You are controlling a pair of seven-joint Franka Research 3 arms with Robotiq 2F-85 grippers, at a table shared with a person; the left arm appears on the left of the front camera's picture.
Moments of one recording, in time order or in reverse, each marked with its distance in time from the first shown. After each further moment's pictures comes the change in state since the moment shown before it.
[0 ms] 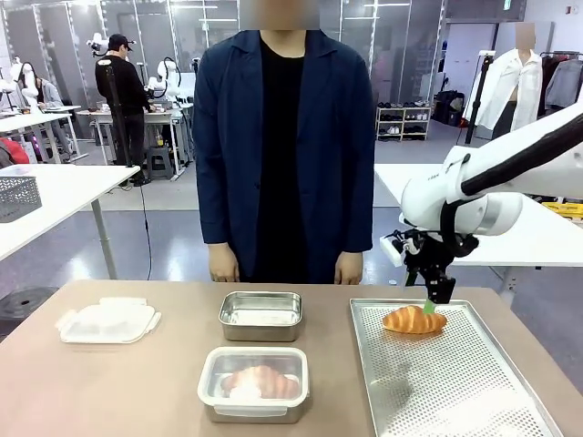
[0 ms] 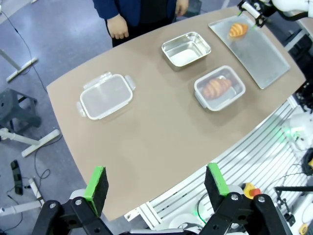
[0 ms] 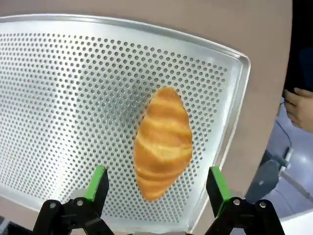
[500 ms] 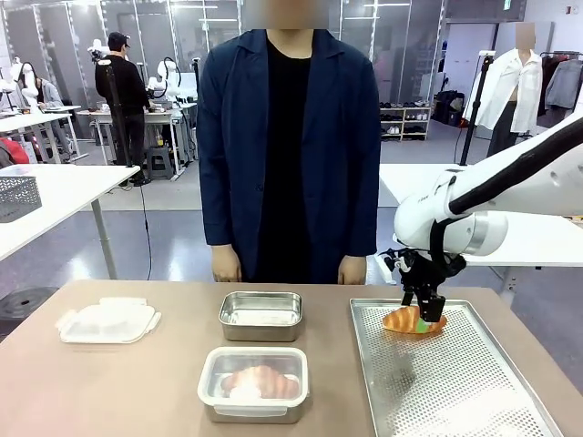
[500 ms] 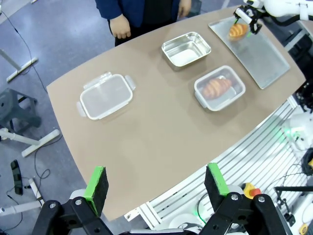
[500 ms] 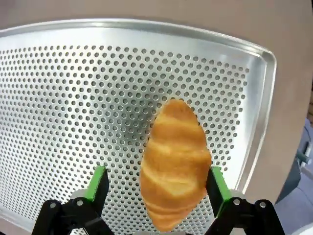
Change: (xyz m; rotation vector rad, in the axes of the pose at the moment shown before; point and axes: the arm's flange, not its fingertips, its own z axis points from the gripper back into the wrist) left arm 0.000 0.000 0.000 0.000 0.000 0.000; right arm -0.002 -0.001 -0.047 0.055 -0.004 -0.099
